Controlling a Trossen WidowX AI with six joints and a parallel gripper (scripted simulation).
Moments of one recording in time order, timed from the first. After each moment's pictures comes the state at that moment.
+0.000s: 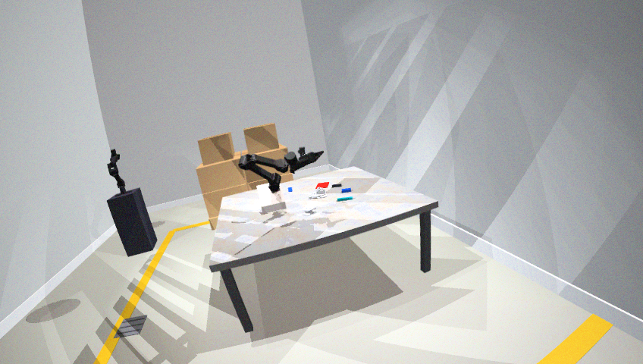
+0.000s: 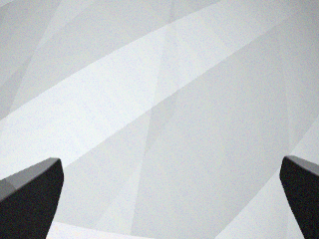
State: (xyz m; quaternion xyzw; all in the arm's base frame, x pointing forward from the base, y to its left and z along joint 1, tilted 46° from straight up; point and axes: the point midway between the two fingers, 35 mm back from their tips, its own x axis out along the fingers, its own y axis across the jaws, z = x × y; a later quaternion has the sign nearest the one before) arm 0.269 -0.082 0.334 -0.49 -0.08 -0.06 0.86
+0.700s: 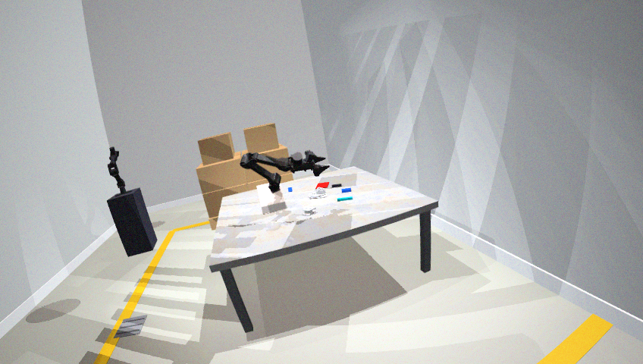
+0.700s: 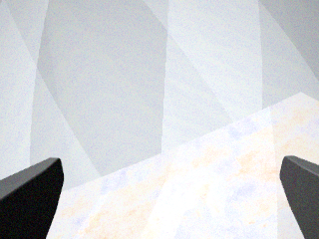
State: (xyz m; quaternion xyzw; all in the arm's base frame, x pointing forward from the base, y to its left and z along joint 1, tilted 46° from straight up) arm 0.278 -0.128 0.301 -0.20 0.03 -0.13 0.97
